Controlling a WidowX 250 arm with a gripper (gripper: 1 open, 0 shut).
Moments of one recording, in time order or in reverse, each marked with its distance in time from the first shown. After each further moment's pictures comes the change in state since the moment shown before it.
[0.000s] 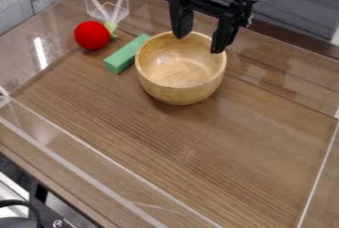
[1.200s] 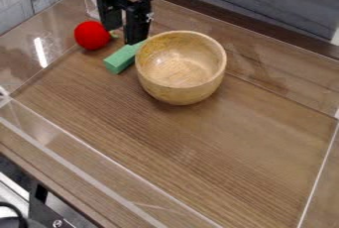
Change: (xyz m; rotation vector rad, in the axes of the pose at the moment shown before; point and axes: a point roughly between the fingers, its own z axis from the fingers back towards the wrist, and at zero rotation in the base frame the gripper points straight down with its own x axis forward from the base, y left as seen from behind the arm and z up) arm -0.006 0.117 -0.031 -0.030 0.047 -0.199
